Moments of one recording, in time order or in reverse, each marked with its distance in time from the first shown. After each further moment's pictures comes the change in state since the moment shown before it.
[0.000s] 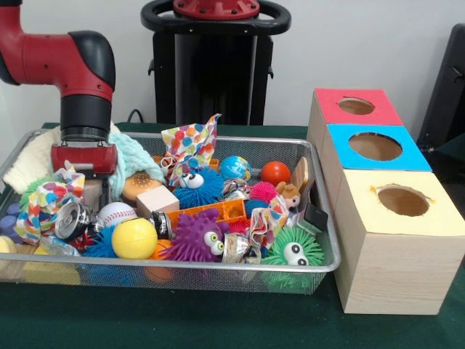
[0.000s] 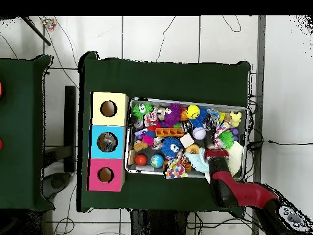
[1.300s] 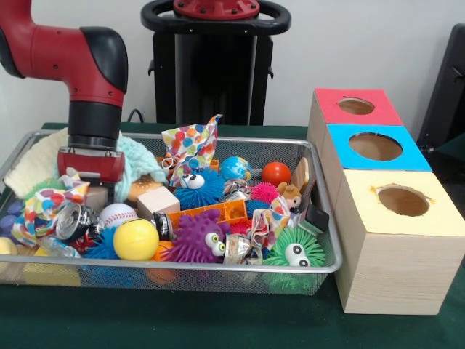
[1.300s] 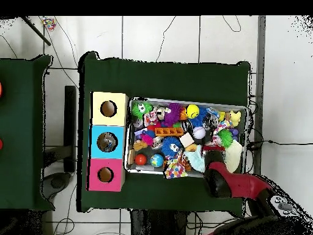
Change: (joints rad) arm 0.189 -0.039 -0.126 -0.028 0.169 0.145 0.000
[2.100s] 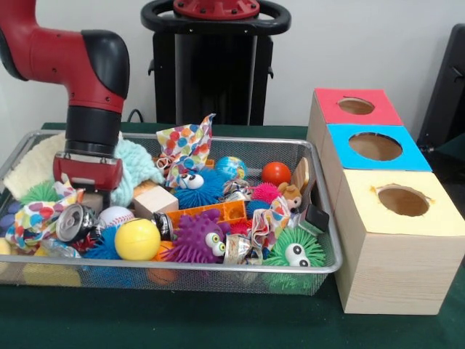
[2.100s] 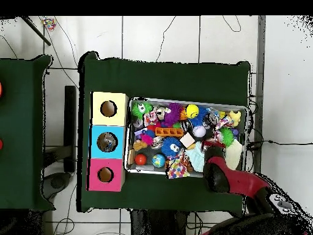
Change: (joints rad) arm 0.023 0.008 -0.007 -0.004 0.147 0.015 0.000
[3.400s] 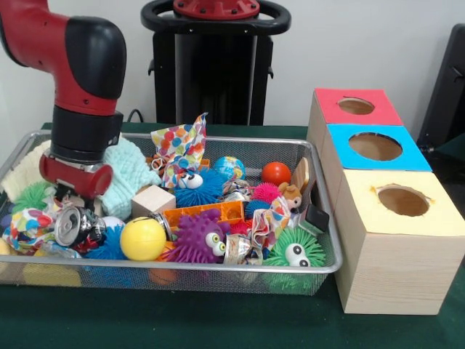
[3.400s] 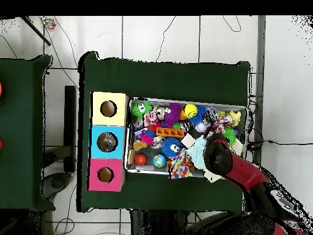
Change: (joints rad) arm 0.117 -0.060 -0.062 -0.003 0.509 0.271 0.000
